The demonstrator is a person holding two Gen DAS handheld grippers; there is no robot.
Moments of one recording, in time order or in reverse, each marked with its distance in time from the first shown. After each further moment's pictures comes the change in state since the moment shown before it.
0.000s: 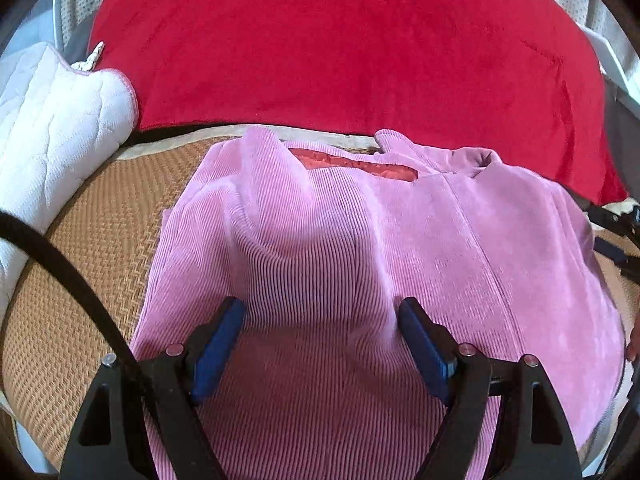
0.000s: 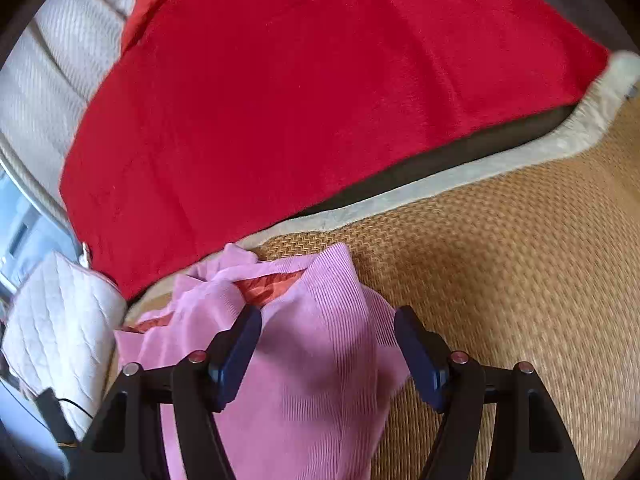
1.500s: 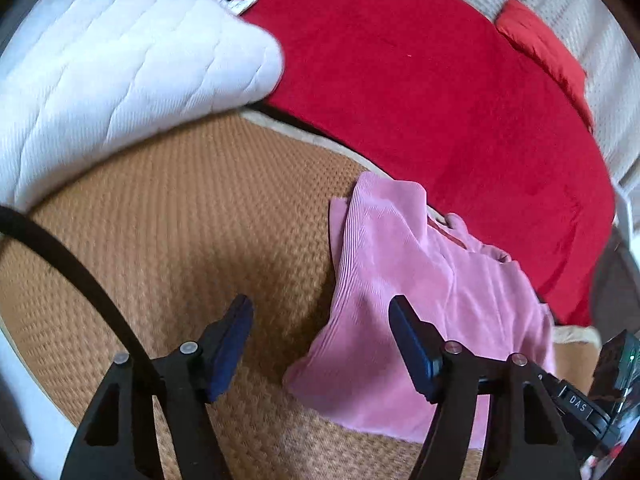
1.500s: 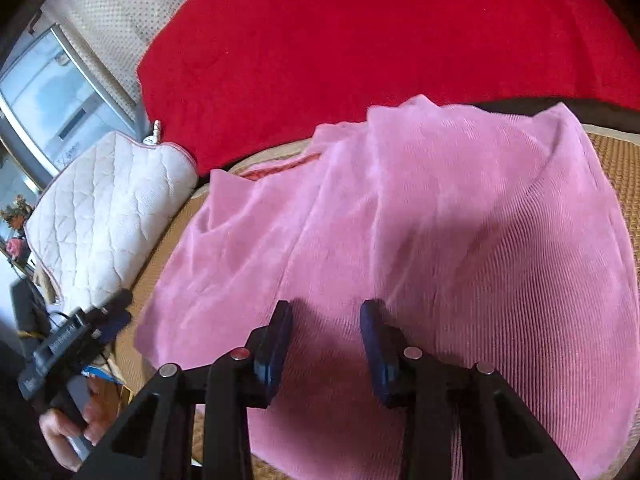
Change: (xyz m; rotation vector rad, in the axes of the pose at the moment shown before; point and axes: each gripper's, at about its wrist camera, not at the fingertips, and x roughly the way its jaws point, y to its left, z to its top) left arm -0.078 0.135 -0.069 -0.474 -0.112 -0.112; right arm 0.028 0.114 -0.130 -0.232 0.160 0.207
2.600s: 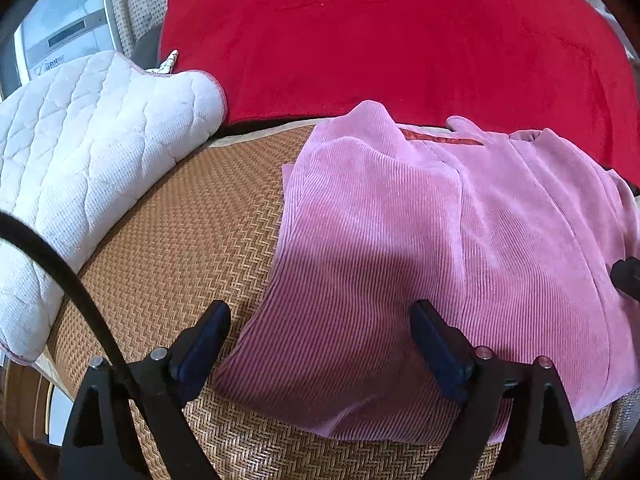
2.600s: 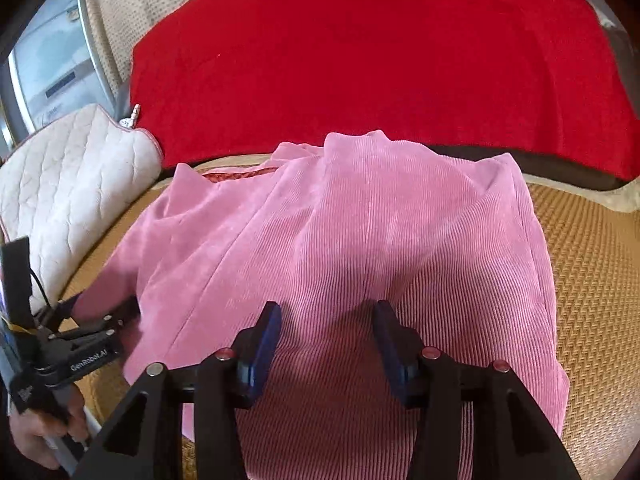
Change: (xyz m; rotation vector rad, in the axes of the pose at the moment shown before) left arm 0.047 -0.085 -0.050 0.475 -0.008 0.336; right arm -0.018 0.000 -0.013 -0.170 -0.078 -0.246
